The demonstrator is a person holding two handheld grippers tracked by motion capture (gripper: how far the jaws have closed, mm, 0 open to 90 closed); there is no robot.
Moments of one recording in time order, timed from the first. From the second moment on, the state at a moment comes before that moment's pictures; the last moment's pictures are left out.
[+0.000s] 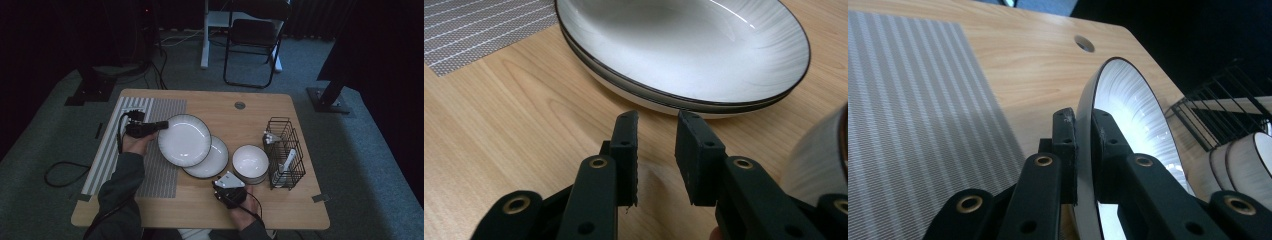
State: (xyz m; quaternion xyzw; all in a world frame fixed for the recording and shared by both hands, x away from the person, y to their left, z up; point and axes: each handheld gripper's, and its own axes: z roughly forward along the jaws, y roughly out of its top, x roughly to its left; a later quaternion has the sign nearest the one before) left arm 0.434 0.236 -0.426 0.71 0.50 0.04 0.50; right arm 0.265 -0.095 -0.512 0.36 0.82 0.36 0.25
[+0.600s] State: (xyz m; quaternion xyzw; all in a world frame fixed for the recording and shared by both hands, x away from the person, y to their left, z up) left arm 0.425 0.307 -0.418 0.66 0.55 0.09 0.50; right arm 0.259 -0.094 -0.521 0.35 0.83 0.35 0.24
